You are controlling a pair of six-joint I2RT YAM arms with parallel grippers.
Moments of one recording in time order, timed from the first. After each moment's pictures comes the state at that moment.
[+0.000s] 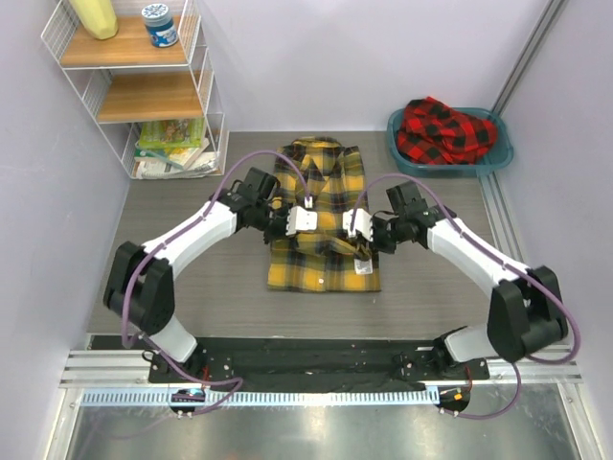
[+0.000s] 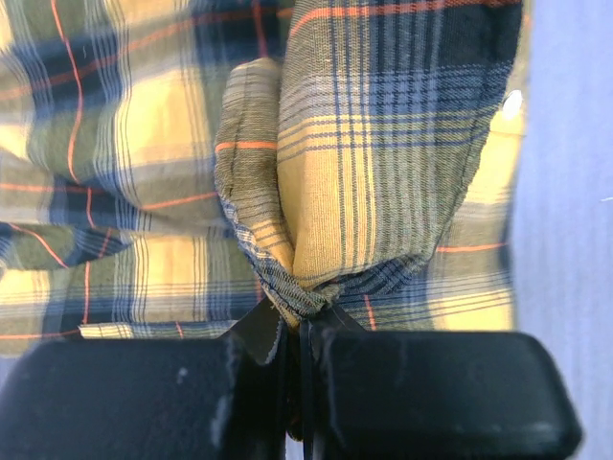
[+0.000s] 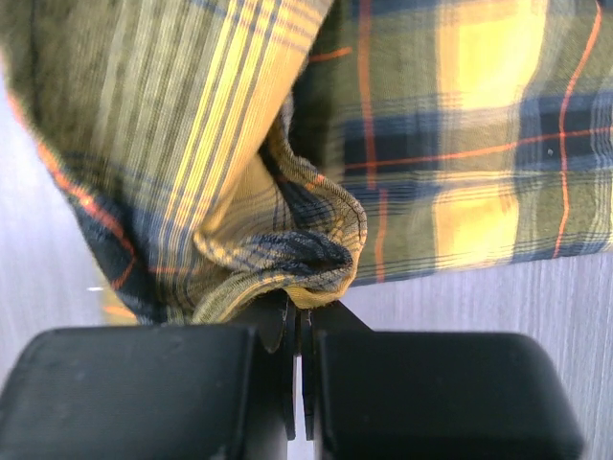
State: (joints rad) left arm -0.53 1.58 1.19 -0.61 0.60 1.05; right arm 0.39 1.35 0.93 -0.60 -0.53 -1.06
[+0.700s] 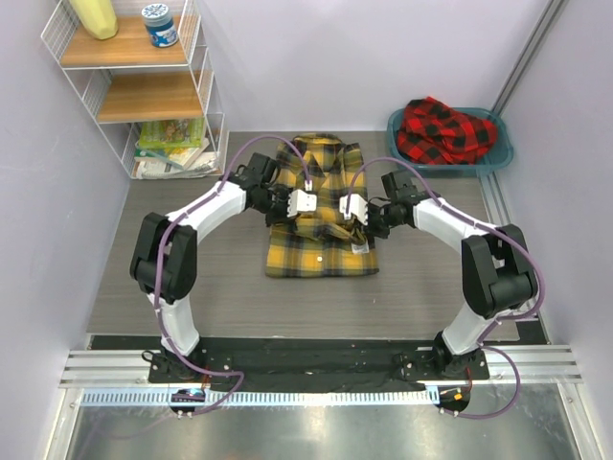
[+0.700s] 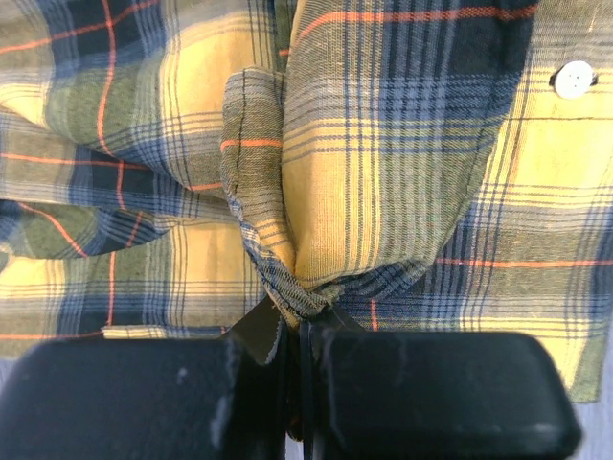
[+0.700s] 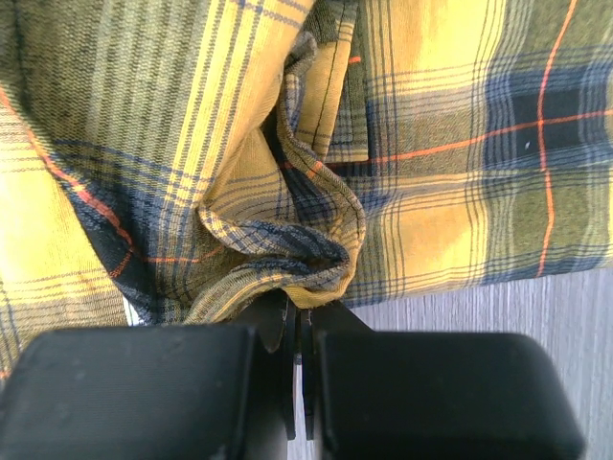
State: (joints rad) left arm -0.43 1.85 1.39 -0.62 0.62 1.12; right arm 0.31 1.66 1.07 -0.47 -0.56 -1.11
